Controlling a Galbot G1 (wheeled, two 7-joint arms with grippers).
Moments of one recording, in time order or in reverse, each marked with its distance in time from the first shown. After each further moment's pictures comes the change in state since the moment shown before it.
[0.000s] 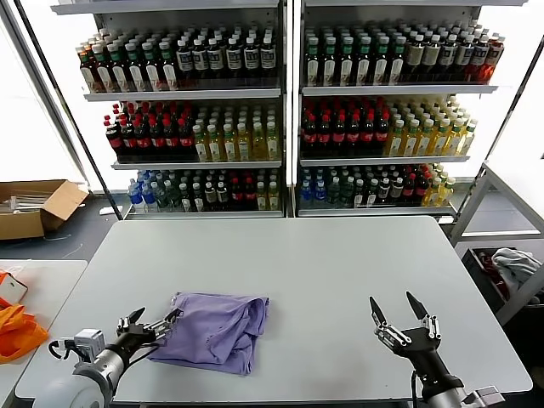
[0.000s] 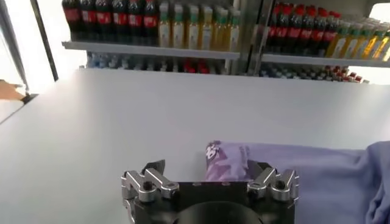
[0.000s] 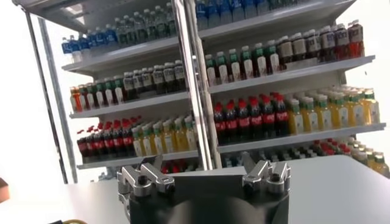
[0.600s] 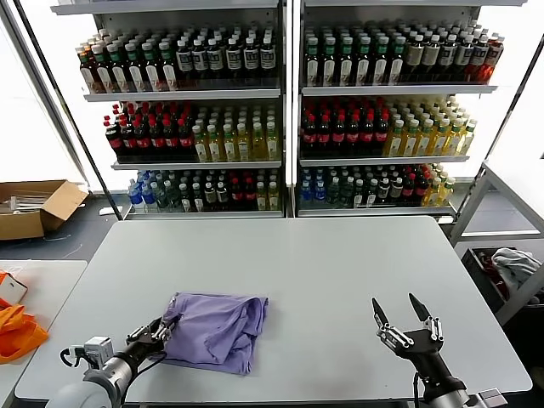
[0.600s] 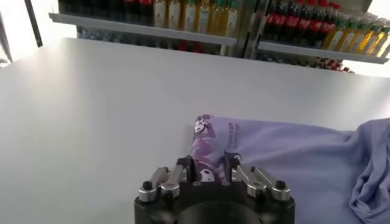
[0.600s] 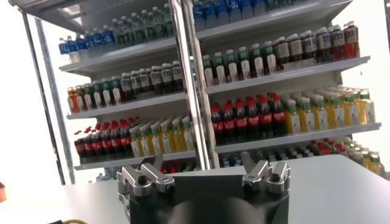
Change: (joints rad) left arm 0.006 -0.006 0.035 0.042 -0.032 -0.010 0.005; right arm -0.007 0.004 0.002 0.000 0.004 0.009 0.000
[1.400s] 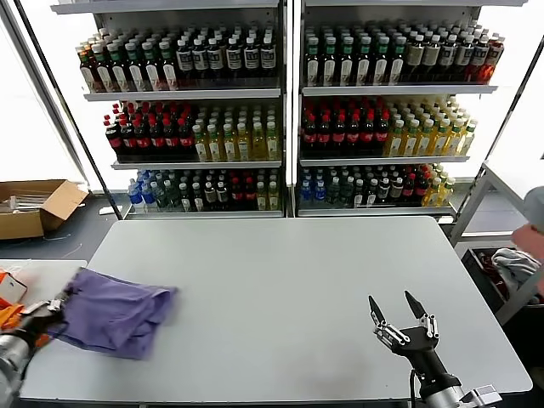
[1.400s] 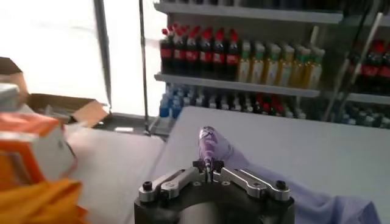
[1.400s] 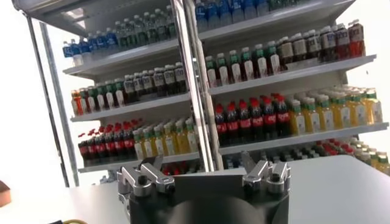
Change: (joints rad) left arm 0.041 0.182 -0.424 0.102 -0.157 -0.039 0.036; right arm 0.023 -0.010 -0.019 -0.025 0.009 0.016 0.000
